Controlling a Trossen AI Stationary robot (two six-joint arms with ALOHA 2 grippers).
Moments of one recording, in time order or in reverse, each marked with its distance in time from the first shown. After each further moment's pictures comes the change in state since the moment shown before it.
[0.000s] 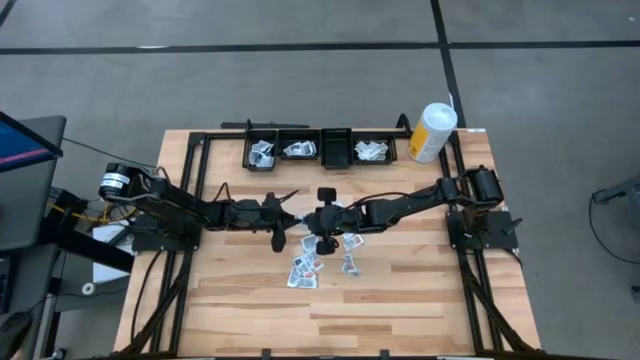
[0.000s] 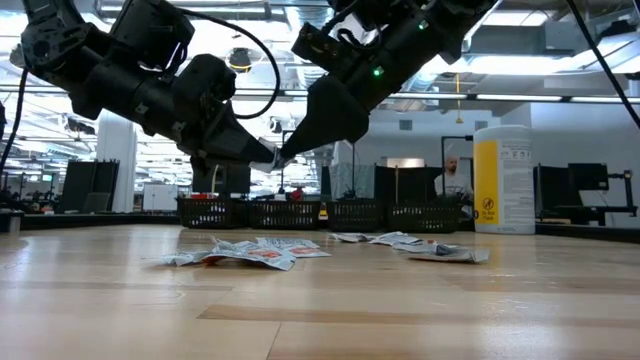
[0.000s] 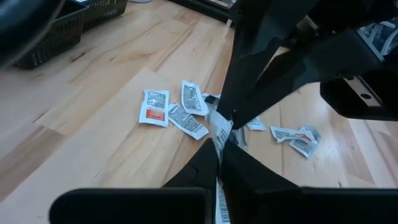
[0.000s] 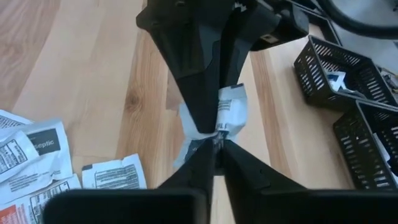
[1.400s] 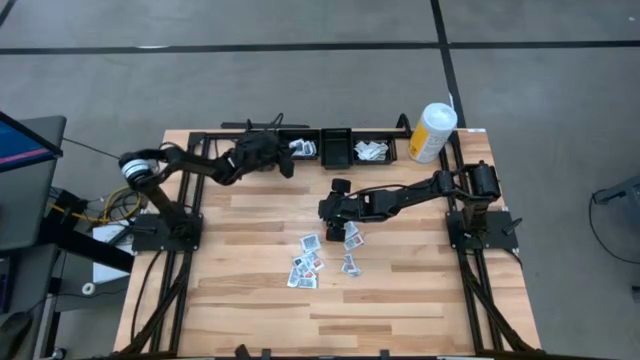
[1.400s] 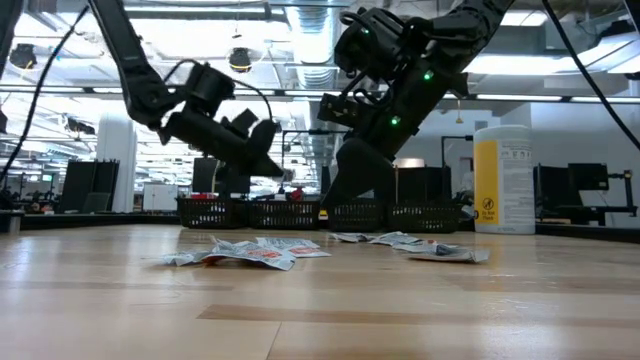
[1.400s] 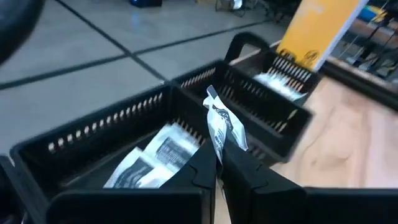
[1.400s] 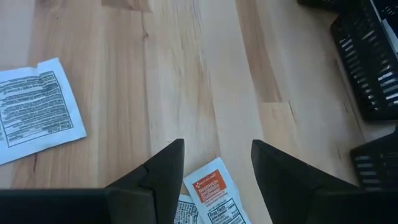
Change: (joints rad) left arm 0.681 0.179 0.215 0.008 0.221 0.138; right arm -0.113 0.000 -0.105 -0.082 -0.005 0.083
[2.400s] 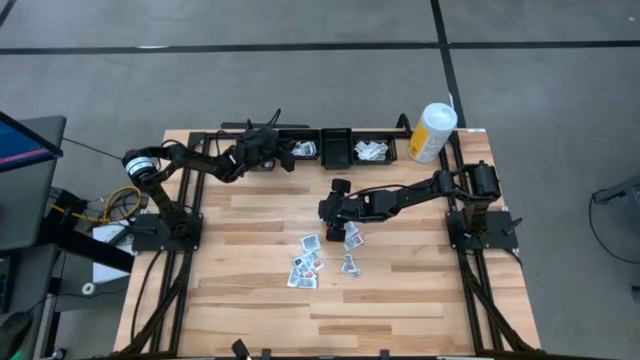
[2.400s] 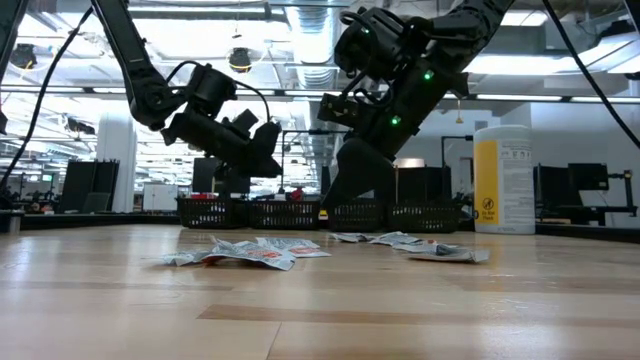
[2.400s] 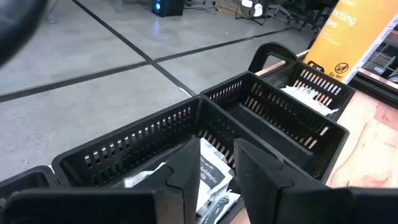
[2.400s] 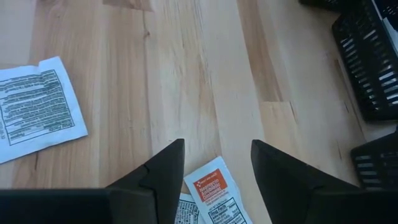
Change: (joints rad) left arm 0.022 0.029 0.028 0.012 -0.068 0.007; right arm 0.003 0.000 0.000 -0.003 0.000 -0.001
